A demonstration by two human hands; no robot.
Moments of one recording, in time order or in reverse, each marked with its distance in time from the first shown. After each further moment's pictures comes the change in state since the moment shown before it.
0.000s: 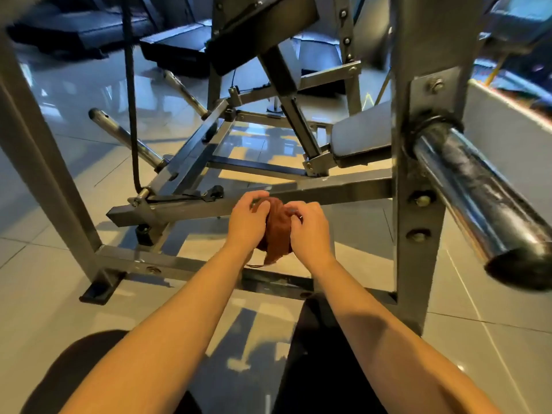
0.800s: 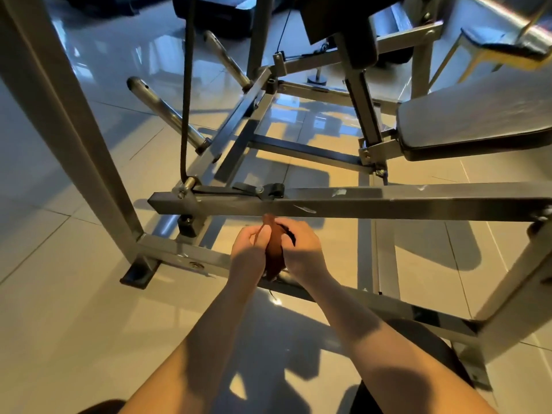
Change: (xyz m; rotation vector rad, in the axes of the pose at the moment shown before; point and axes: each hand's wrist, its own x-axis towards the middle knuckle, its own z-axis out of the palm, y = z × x) left_hand 0.041 -0.113 -0.094 -0.100 0.044 -0.296; right_hand 0.024 -0.020 0.161 0.116 -0.246 -0.032
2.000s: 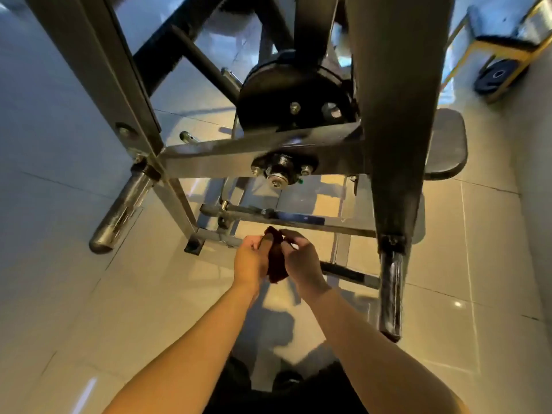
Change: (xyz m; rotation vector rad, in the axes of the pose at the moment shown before) left_hand -0.236 0.378 -0.013 0.037 0.140 -0.293; right_hand -0.083 -0.356 -0.256 0.315 -0.107 0.535
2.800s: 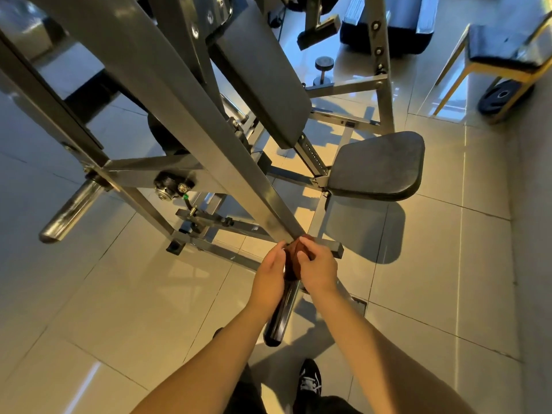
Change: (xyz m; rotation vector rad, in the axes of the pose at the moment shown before) left_hand -0.132 0.054 0.255 -0.006 -0.121 0.101; right_hand 0.016 0.019 -0.282 -0.120 0.064 -0.024
